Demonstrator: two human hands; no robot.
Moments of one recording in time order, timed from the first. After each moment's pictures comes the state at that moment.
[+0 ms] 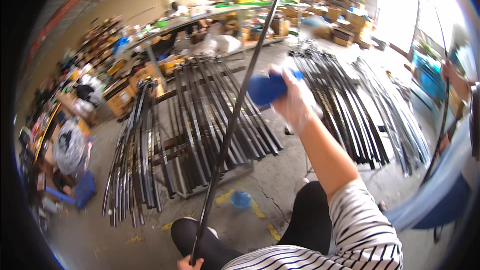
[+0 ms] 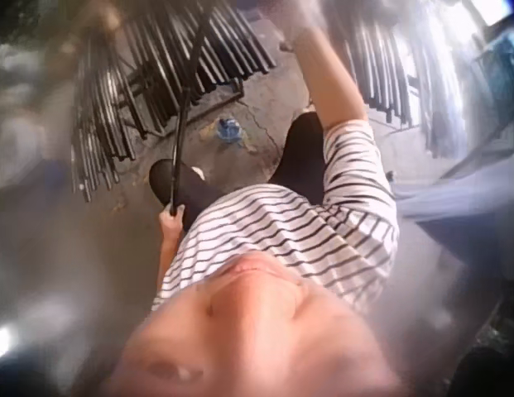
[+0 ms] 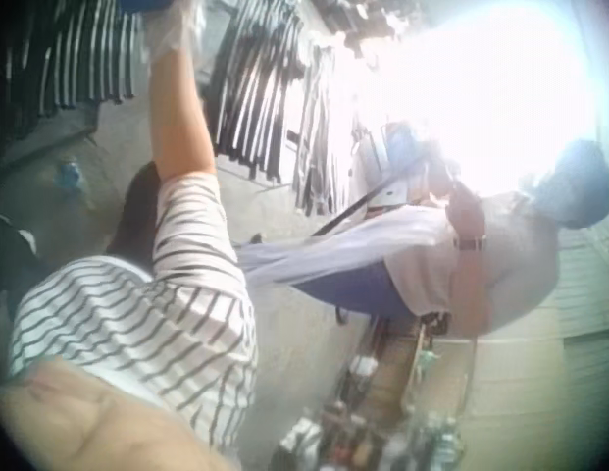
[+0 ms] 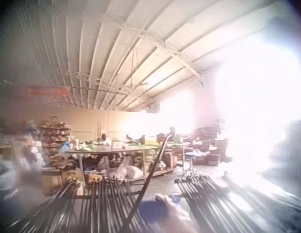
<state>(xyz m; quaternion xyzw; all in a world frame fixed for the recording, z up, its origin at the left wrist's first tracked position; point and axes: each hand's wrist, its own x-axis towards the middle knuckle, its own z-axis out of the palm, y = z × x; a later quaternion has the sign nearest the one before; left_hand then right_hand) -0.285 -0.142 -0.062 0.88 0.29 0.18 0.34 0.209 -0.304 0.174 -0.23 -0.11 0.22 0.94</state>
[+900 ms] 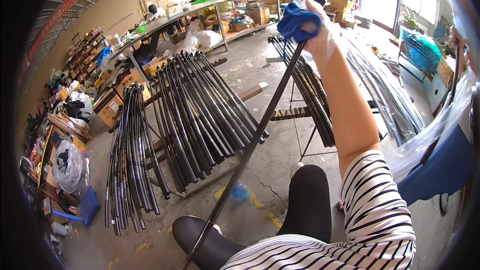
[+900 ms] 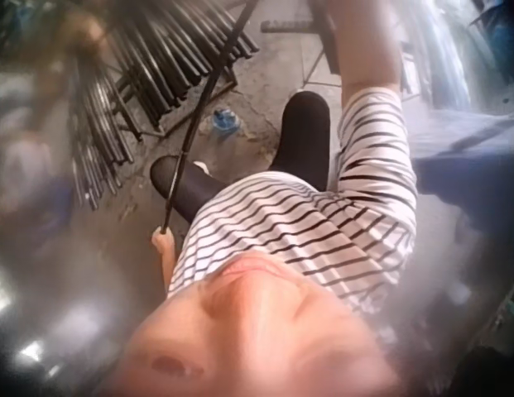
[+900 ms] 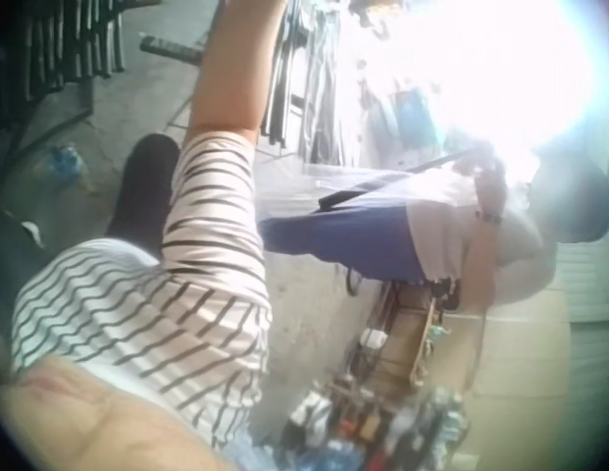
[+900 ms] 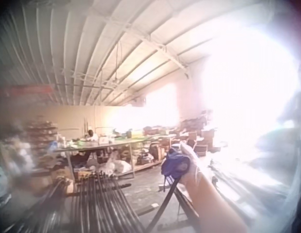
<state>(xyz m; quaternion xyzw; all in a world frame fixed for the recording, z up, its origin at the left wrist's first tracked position) -0.387 -0.121 -0.083 0.86 0.49 0.12 0.12 0.264 -0.417 0.265 -0.26 -0.29 0.19 0.90</state>
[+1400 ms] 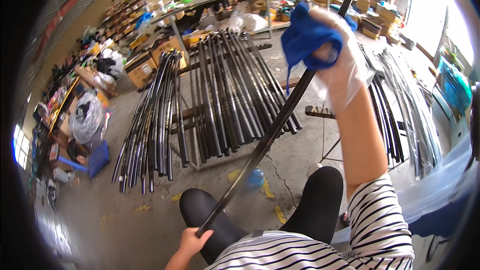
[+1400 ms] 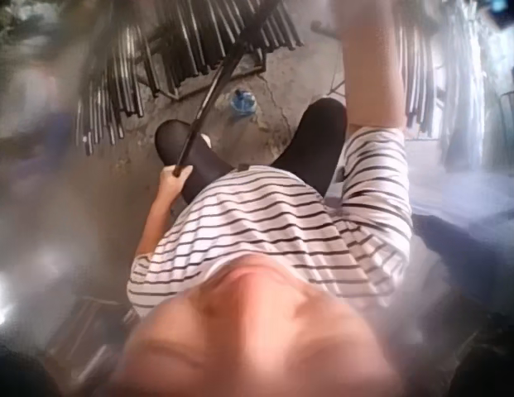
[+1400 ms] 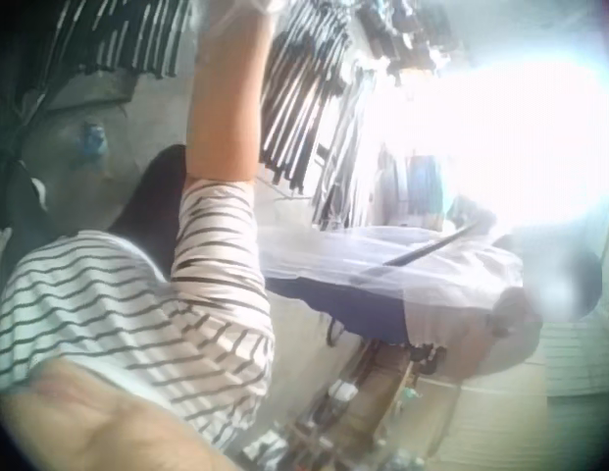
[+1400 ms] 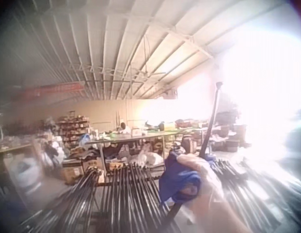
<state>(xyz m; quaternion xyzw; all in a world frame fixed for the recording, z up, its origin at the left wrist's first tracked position) -0.269 -0.170 -0.003 0.85 0.35 0.01 0.39 0.135 -0.333 0.263 -0.31 -0.26 0.14 0.91</state>
